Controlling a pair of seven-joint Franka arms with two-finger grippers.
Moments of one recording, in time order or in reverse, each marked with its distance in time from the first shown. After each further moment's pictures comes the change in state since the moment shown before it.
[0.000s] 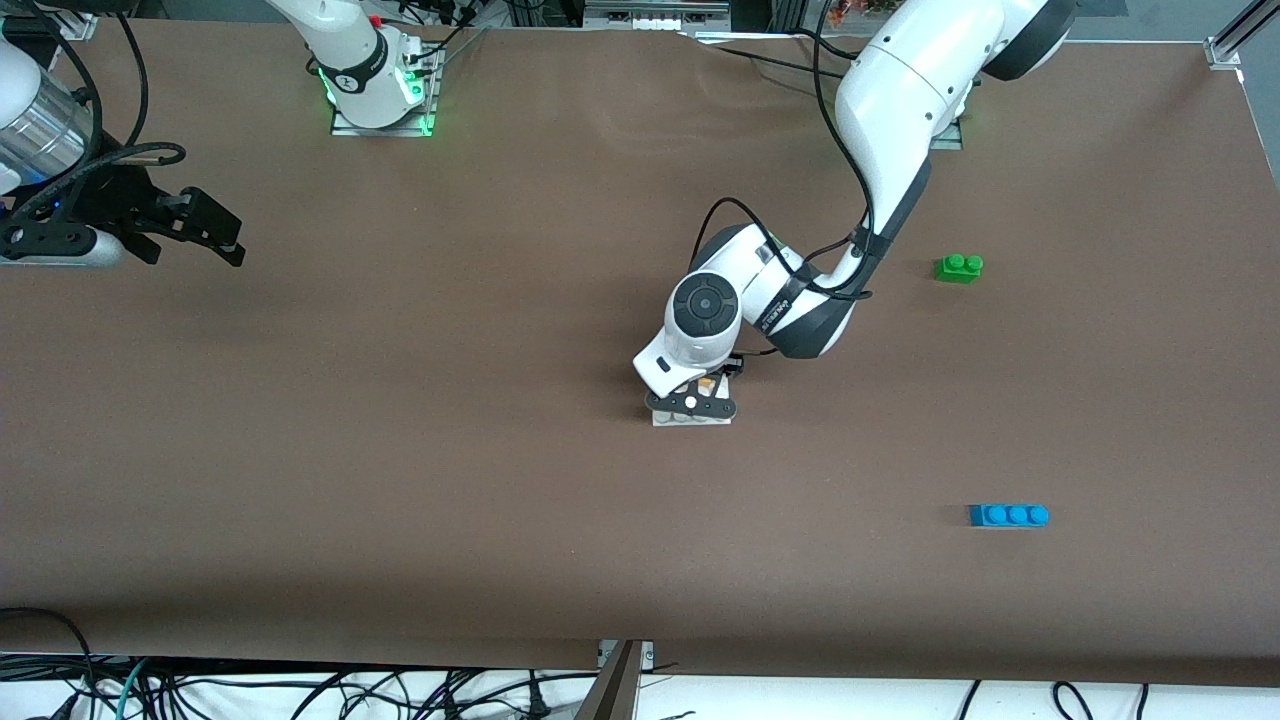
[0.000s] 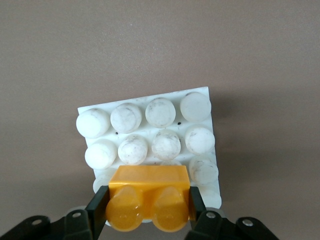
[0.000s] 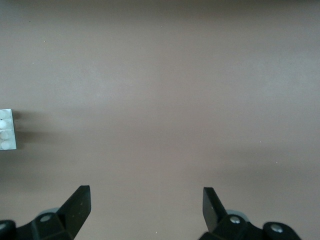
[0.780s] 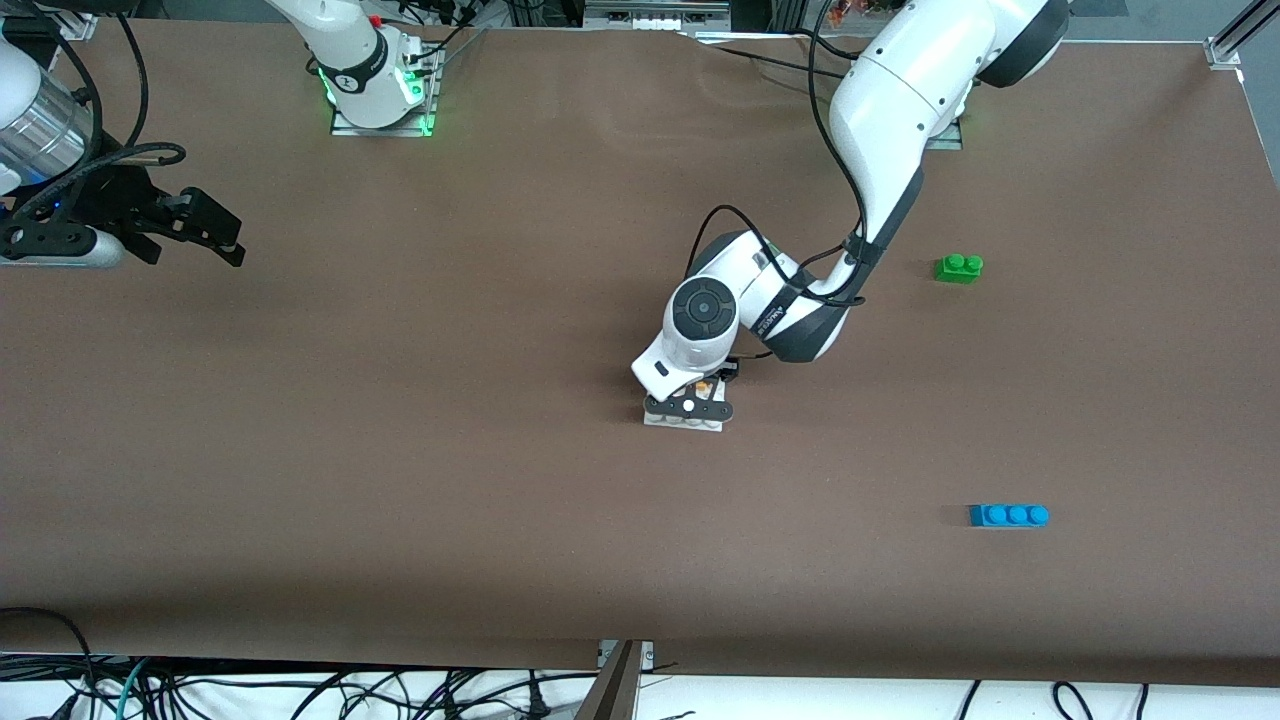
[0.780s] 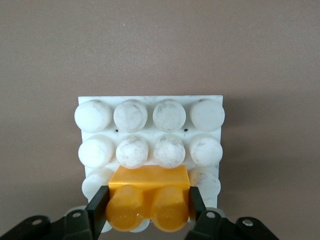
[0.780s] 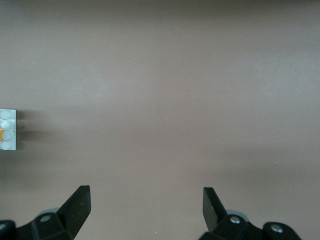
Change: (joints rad) left arm -0.005 0.027 0.004 0.000 0.000 0.050 -0.022; right arm 0.000 0.000 0.000 0.000 0.000 0.000 0.000
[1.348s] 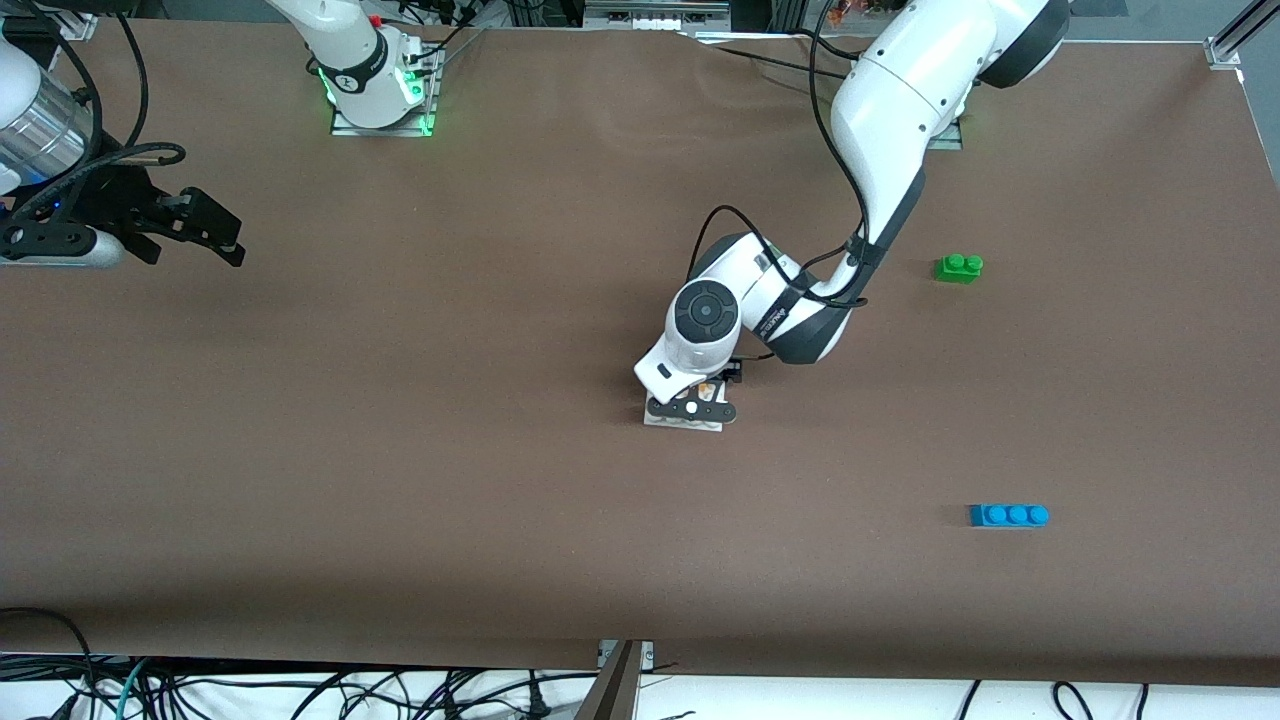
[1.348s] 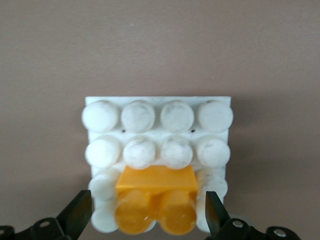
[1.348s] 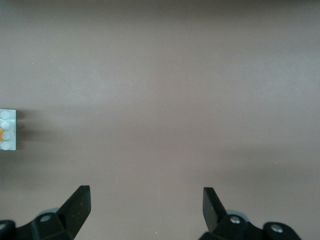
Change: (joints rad) left arm 0.004 -0.007 0.005 0.014 0.000 -0.047 -0.002; right arm 0.000 0.000 0.000 0.000 0.000 0.001 0.000
